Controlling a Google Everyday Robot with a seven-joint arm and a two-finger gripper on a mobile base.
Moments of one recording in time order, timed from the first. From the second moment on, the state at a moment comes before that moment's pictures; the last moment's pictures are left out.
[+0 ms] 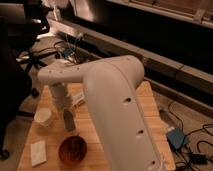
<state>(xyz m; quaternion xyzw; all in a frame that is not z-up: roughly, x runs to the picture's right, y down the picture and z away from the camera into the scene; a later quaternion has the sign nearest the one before) -0.201 0.137 0.752 -0.36 0.29 0.49 0.74</state>
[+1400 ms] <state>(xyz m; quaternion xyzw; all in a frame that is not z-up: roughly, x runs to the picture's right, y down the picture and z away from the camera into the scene) -0.339 0.224 0.703 -0.35 0.17 0.28 0.88</state>
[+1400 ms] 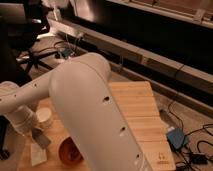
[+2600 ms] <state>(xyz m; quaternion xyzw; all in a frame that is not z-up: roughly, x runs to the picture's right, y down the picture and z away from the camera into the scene) -0.355 0.284 0.727 -0.42 0.15 0.14 0.88</state>
